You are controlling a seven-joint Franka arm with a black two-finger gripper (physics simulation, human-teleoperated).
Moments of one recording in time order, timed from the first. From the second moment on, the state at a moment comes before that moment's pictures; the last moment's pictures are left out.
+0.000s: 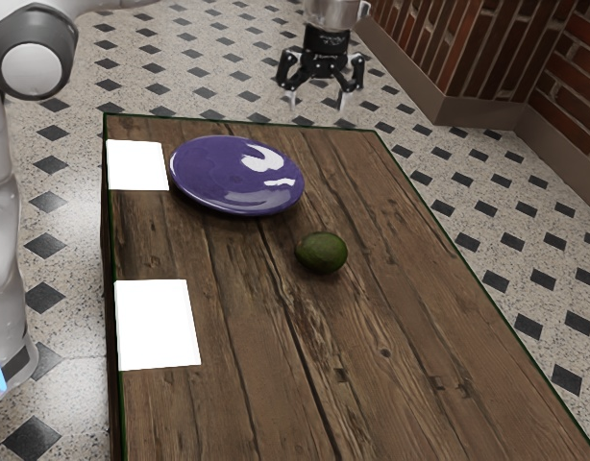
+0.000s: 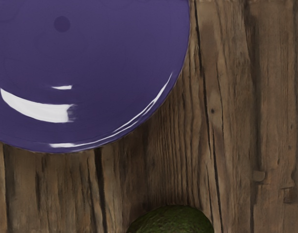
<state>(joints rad) 0.01 -0.02 0.18 -1.45 -0.06 1.51 -1.34</state>
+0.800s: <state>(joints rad) -0.19 -0.15 0.24 -1.92 -0.09 1.81 -0.20</state>
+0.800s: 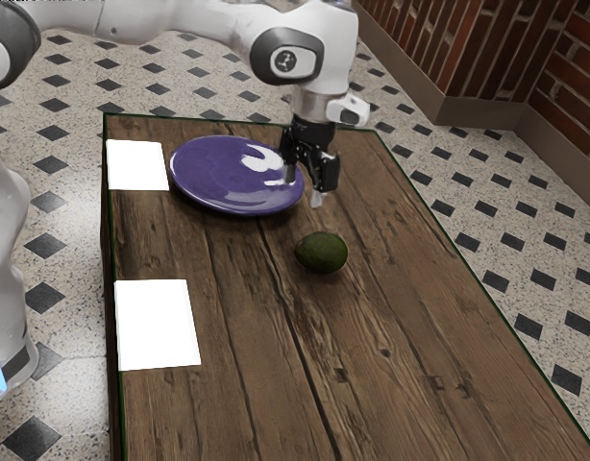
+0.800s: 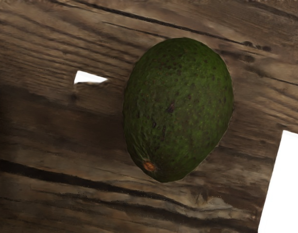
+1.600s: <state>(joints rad) -0.24 0.01 0.28 -1.97 -0.24 2.00 0.66</state>
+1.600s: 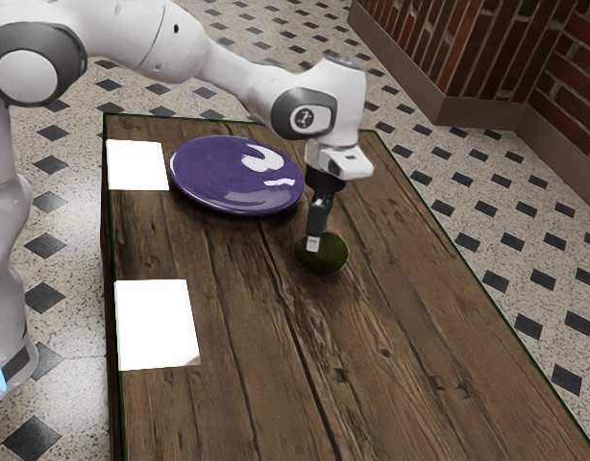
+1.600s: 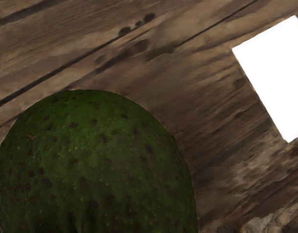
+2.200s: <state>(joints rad) -0.25 0.14 0.28 -1.92 -0.31 2.09 0.85</state>
